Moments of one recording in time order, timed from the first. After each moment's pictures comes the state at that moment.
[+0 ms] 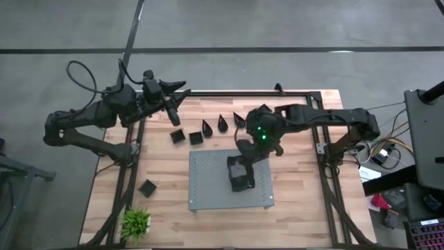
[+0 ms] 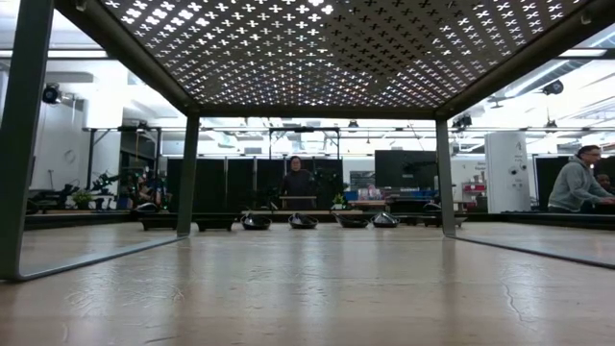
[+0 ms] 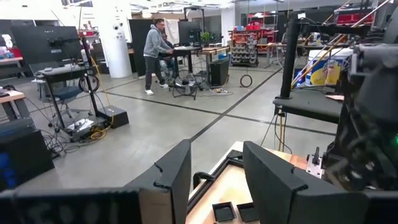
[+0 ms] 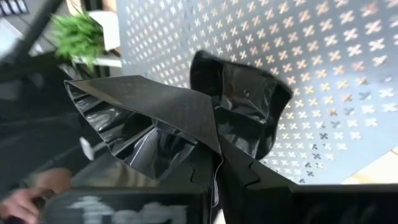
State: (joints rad) left arm 0.04 1.00 1.30 -0.27 -0.54 0.04; right arm 0.02 1.58 1.61 -1.00 -0.47 1.38
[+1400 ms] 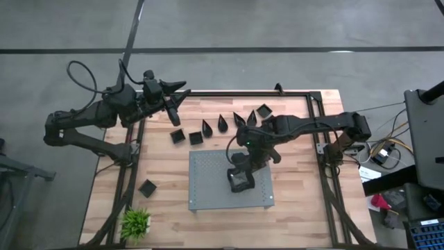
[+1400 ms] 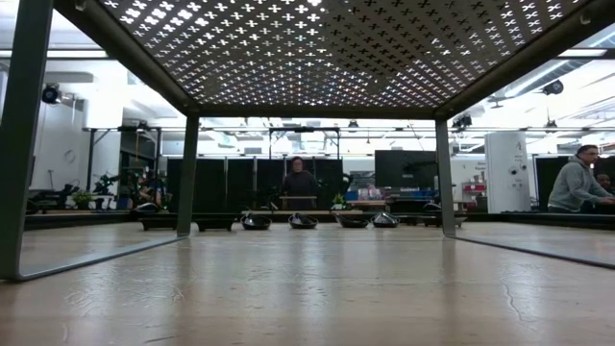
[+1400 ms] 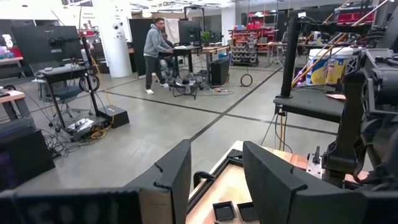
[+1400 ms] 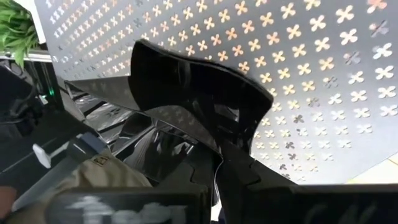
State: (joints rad) left arm 0.04 1.00 1.30 -0.27 -0.54 0.04; right arm 0.08 1.68 1.60 -1.05 -0.44 1.37
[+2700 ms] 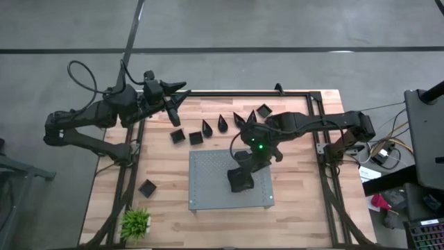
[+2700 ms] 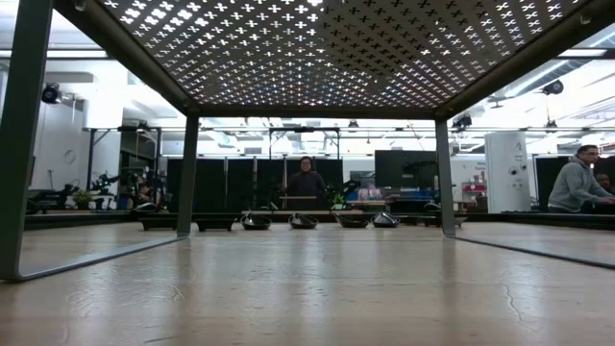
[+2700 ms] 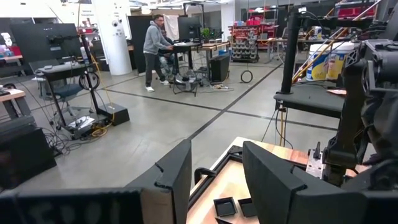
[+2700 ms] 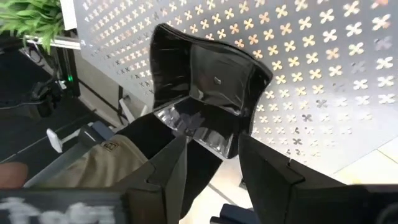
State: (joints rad) left arm 0.04 1.00 1.30 -0.29 -0.54 0.04; right arm 0.07 1.63 1.60 -1.04 -0.47 1.33
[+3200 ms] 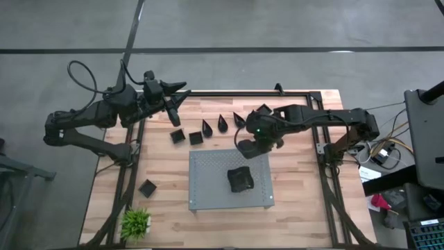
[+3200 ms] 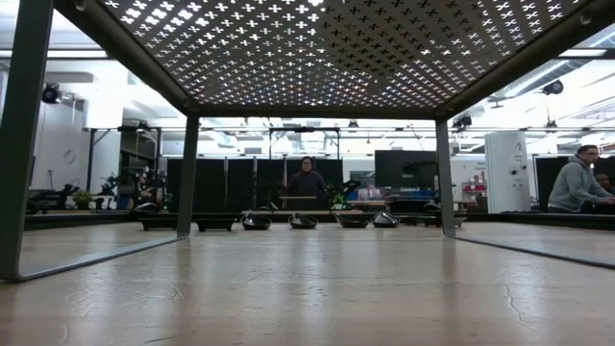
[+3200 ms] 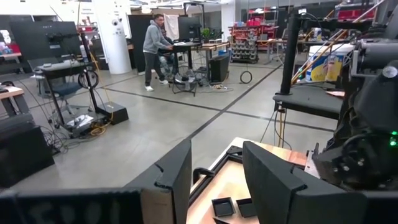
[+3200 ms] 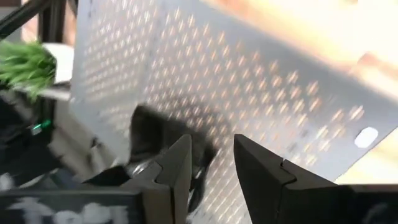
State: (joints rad) left arm 0.04 1.00 1.30 -0.29 -0.54 0.02; right arm 0.02 1.58 1.60 -1.09 -0.22 1.17
